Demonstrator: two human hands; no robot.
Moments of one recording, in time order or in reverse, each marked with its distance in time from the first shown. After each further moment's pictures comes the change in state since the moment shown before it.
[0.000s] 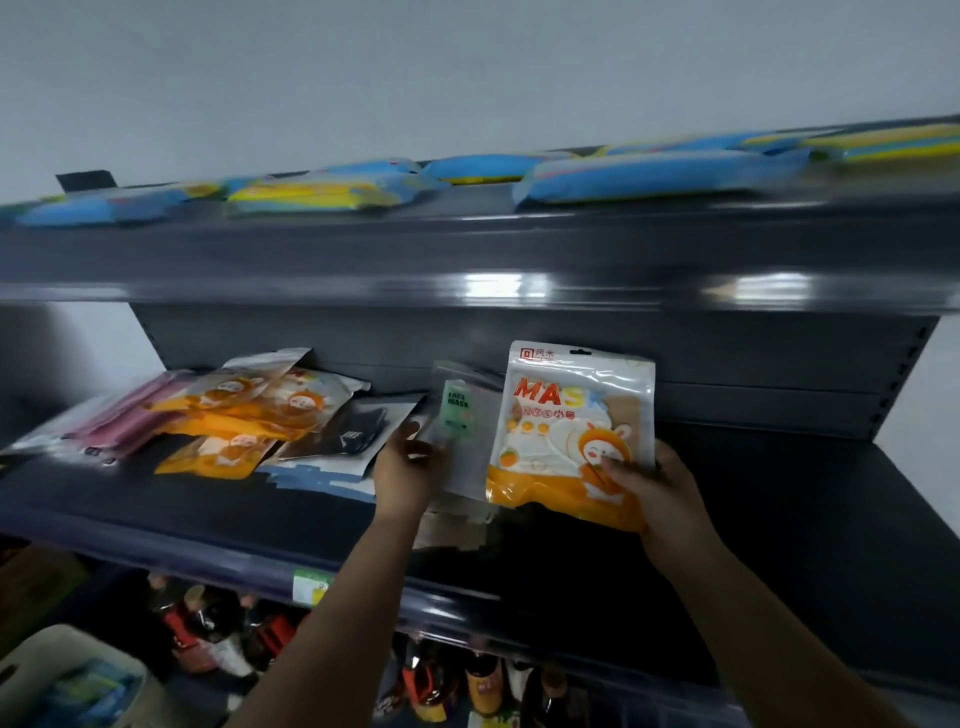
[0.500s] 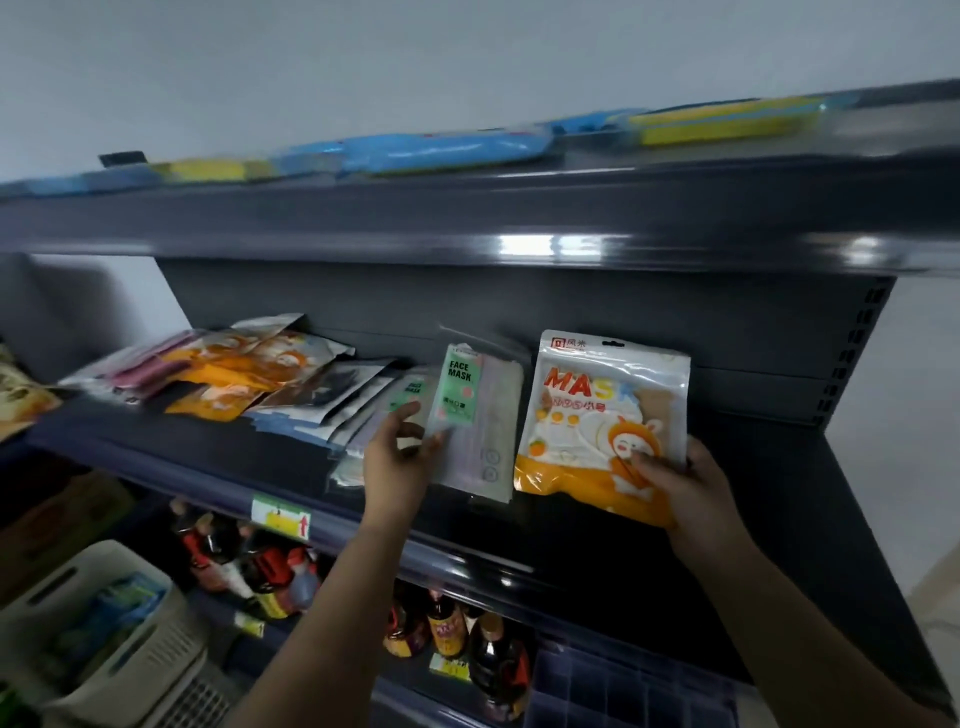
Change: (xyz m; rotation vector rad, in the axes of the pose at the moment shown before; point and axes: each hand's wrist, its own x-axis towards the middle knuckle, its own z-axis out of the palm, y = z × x) left_hand -0.111 0.035 0.060 -0.049 0.077 0.070; right_hand -0.006 -0.040 -0.124 -0.066 -0.093 -0.016
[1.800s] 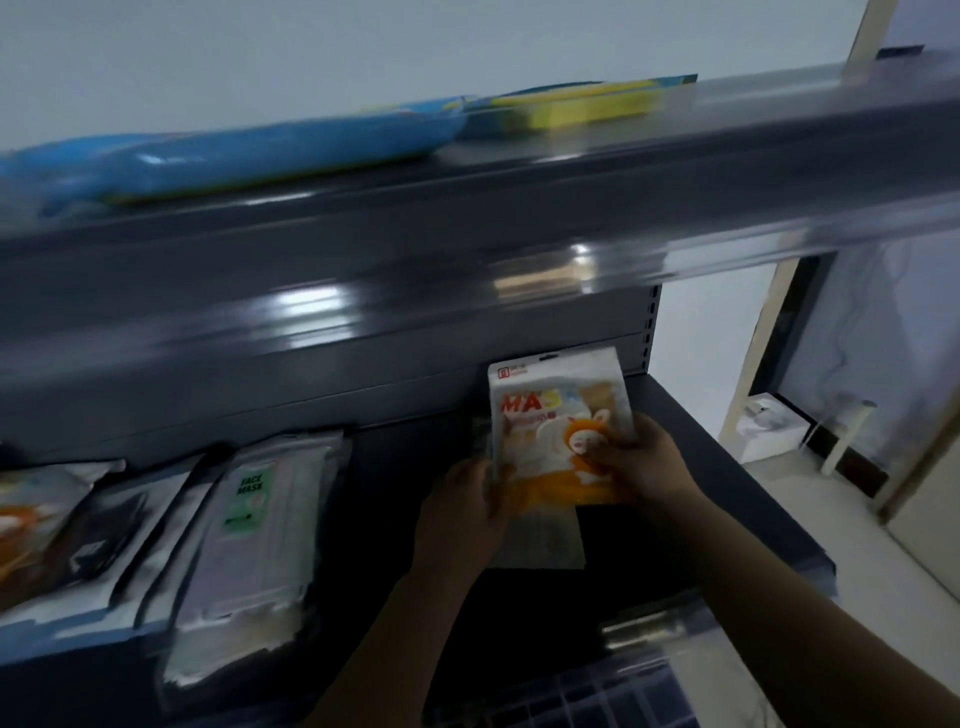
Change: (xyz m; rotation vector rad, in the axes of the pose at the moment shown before) left_hand 0.022 -0.019 0.117 0.597 -0.777 0.480; right_hand 0.020 -0.001 -0.030 -0.256 0.450 -0.026
